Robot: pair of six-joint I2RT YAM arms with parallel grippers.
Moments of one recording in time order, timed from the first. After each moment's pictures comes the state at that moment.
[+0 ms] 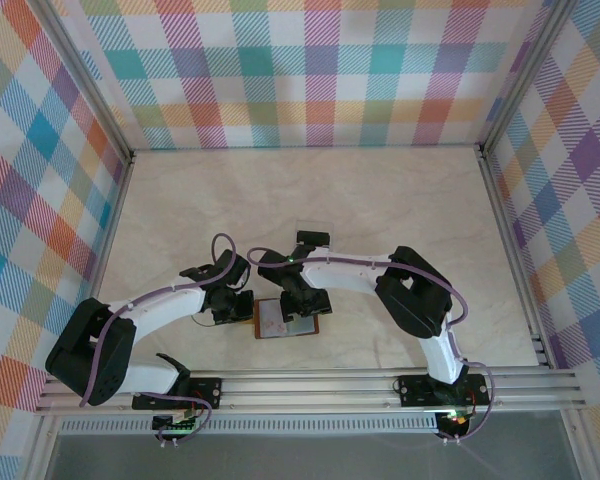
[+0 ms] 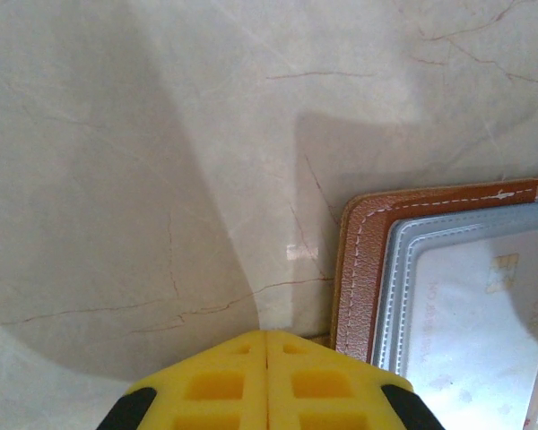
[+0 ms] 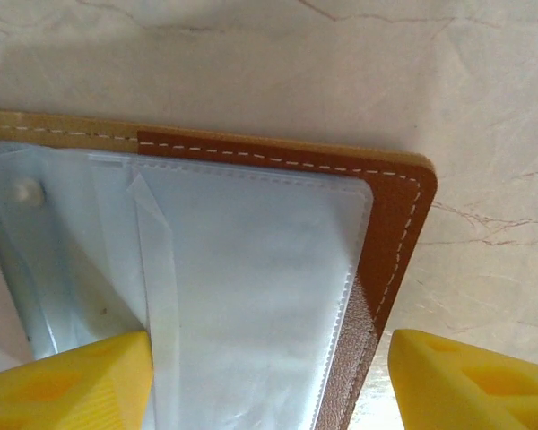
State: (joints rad) left arm -0.53 1.33 0.60 -0.58 0.16 -0.65; right arm 1.05 2.02 1.43 -1.02 0.01 0.83
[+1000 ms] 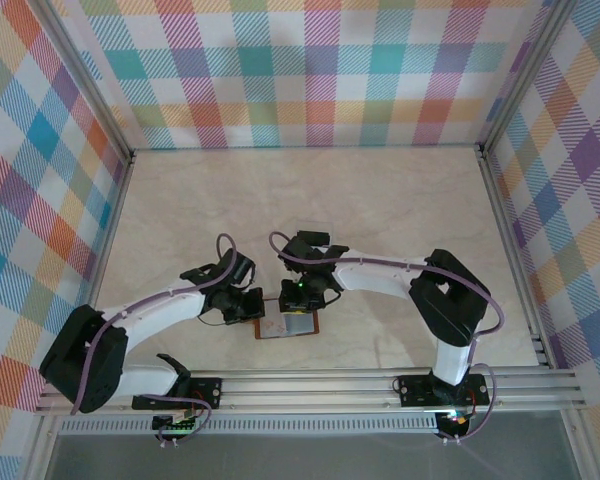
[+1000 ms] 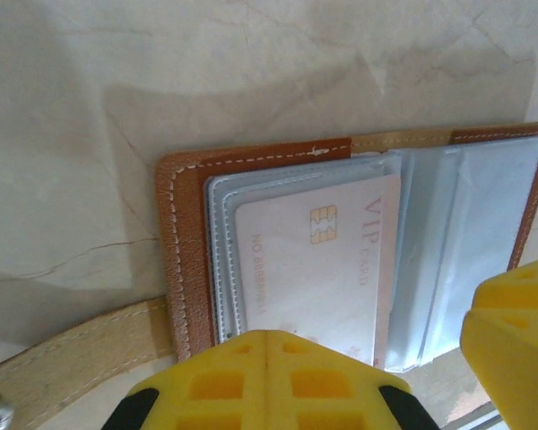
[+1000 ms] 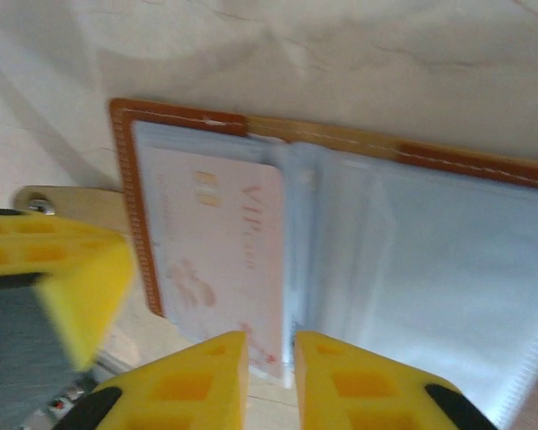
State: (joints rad) left arm -0.60 1.30 0.62 -0.53 0.30 -0.75; right arm 0.97 1.81 1.18 -0.54 -0.35 0.88
